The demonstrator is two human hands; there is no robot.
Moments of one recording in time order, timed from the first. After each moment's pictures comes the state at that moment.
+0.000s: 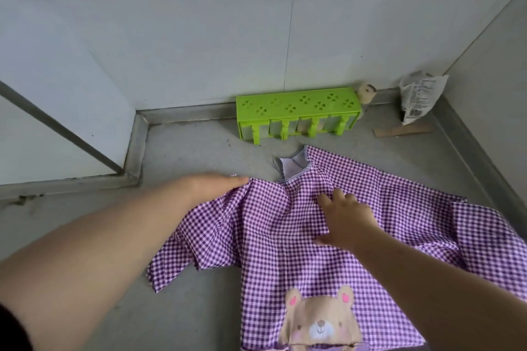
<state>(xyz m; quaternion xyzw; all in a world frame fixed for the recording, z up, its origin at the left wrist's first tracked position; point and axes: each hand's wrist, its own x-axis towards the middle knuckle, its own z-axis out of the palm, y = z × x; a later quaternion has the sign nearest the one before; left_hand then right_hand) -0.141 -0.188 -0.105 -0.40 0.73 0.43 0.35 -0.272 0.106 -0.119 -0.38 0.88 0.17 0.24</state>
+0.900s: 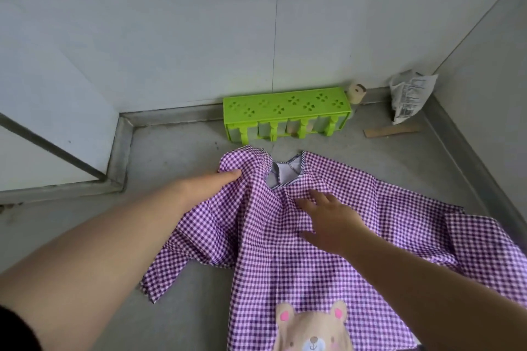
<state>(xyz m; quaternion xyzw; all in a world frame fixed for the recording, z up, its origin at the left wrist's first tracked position) -0.155 -0.175 -0.105 -0.41 0.67 0.54 0.30 -0.283 0.107 -0.125 -0.43 0.86 0.09 0.27</state>
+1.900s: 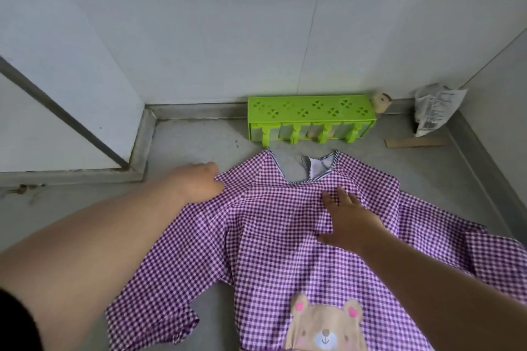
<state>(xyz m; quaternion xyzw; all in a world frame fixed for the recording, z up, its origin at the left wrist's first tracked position) -0.123 -0.222 -0.104 -0.34 0.87 0.17 0.32 -0.298 0.097 -0.147 -0.37 0.87 0.13 0.29</state>
